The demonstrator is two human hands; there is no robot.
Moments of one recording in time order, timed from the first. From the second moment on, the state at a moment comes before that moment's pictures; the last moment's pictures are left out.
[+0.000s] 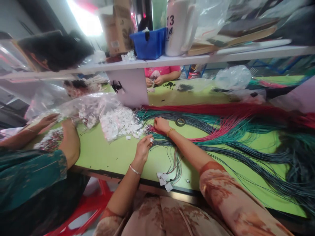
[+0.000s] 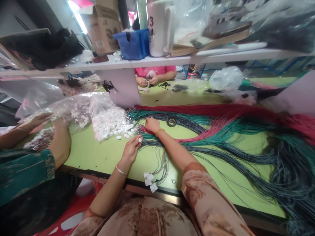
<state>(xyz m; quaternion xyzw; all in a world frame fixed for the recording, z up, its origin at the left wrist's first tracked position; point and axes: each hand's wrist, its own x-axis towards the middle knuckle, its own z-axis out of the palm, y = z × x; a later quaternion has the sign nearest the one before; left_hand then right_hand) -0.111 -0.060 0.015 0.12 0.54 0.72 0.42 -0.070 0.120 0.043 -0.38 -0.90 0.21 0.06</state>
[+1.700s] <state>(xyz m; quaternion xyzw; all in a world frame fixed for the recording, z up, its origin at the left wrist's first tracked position) -0.113 -0.062 0.014 0.13 0.44 0.76 0.46 -0.003 0.066 0.043 -0.14 -0.85 0.48 0.19</state>
